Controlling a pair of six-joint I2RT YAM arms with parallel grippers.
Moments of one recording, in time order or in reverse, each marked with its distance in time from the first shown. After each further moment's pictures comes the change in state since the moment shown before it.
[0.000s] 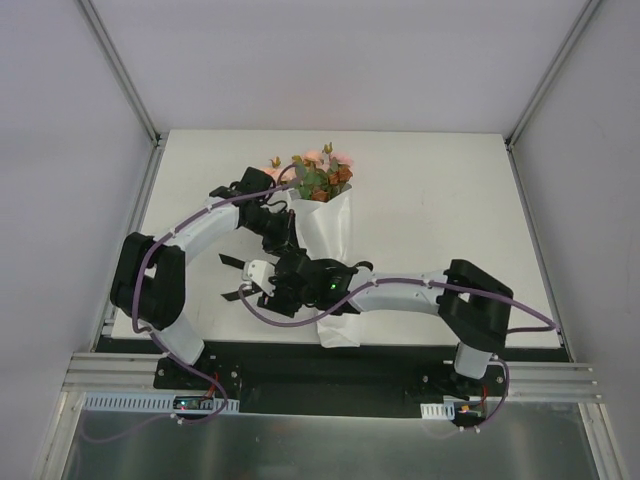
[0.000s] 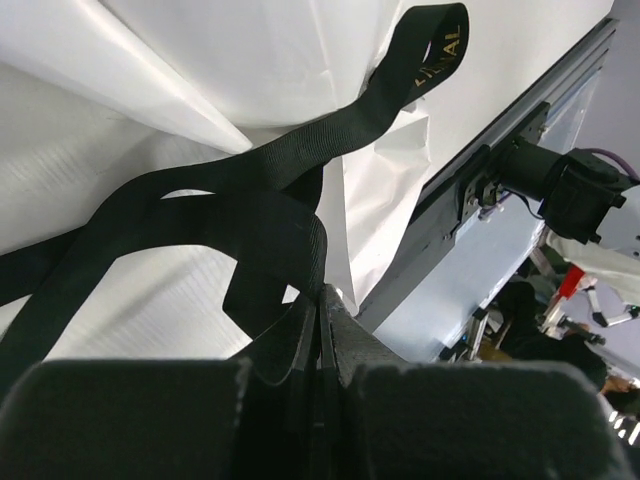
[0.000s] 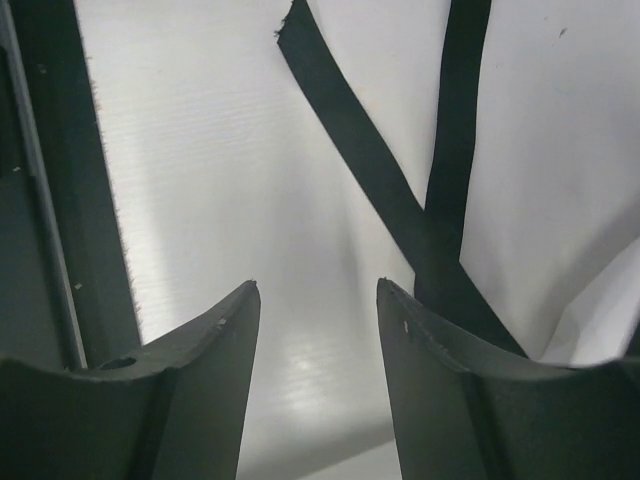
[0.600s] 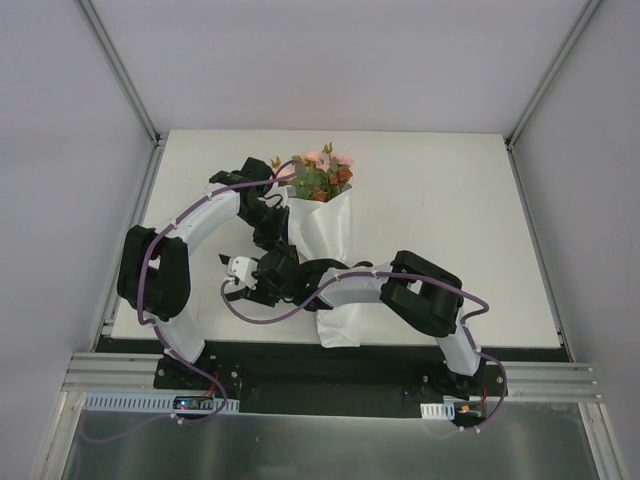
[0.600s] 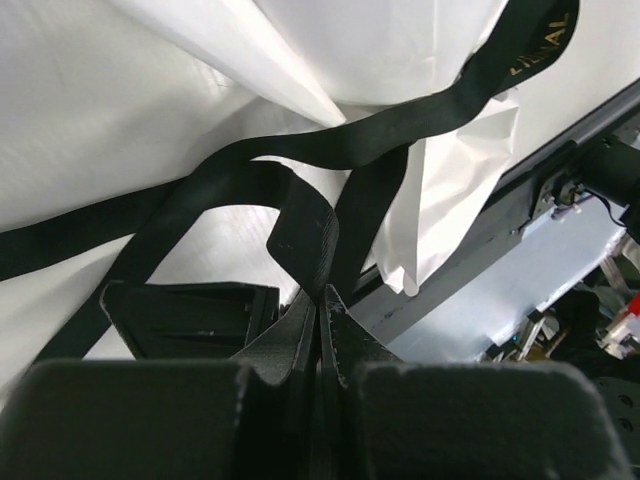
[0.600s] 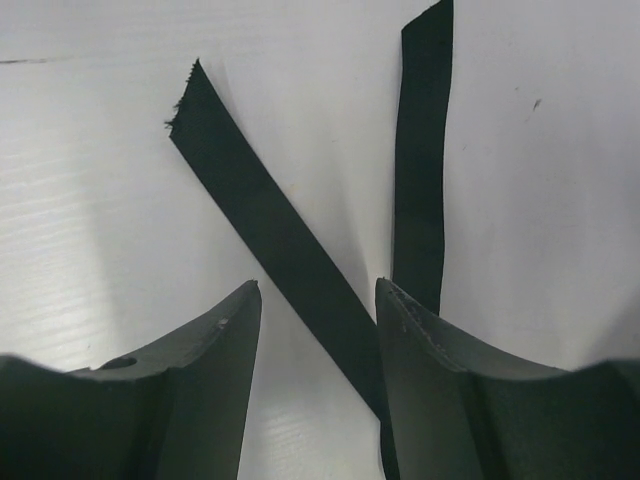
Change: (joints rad) left arm 0.019 0.069 0.172 -0.263 -0.143 0.157; right arm -0.028 0.319 0.146 0.237 0.062 -0.070
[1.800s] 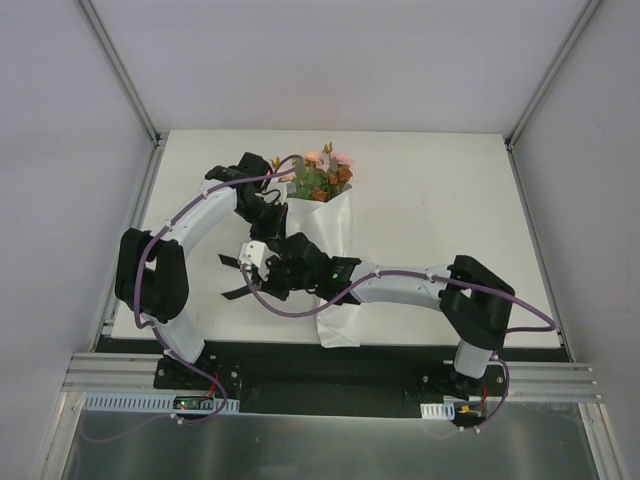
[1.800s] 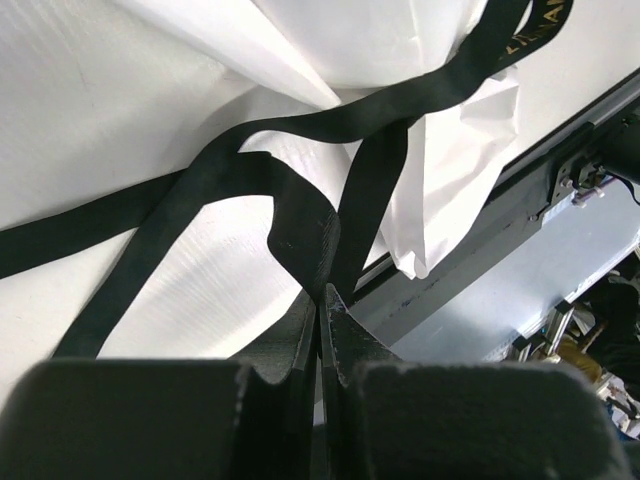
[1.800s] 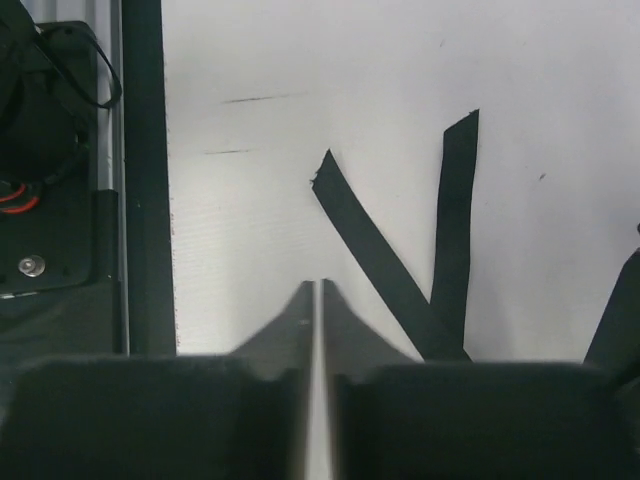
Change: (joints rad) left arm 0.013 -0.006 0.057 -0.078 -0.039 0.085; right arm -0.027 -0.261 -0.094 -0.052 -0.252 0.121
